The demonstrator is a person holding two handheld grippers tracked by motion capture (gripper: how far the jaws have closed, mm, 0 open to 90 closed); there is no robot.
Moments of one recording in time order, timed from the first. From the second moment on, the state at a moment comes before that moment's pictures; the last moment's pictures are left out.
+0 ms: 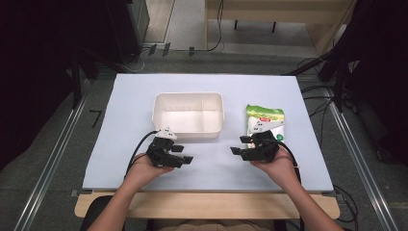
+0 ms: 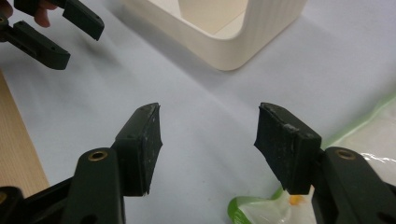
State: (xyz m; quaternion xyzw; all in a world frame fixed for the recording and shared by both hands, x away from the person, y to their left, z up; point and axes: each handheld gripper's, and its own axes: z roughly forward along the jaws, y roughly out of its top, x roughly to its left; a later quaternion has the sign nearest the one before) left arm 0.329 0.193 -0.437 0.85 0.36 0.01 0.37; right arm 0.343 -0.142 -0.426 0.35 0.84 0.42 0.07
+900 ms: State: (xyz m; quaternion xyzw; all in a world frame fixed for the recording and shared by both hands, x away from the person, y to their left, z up) left arm 0.329 0.192 -0.437 0.85 0.36 0.01 0.37; right arm 0.359 -0.192 -0.412 0.40 0.81 0.41 0.10
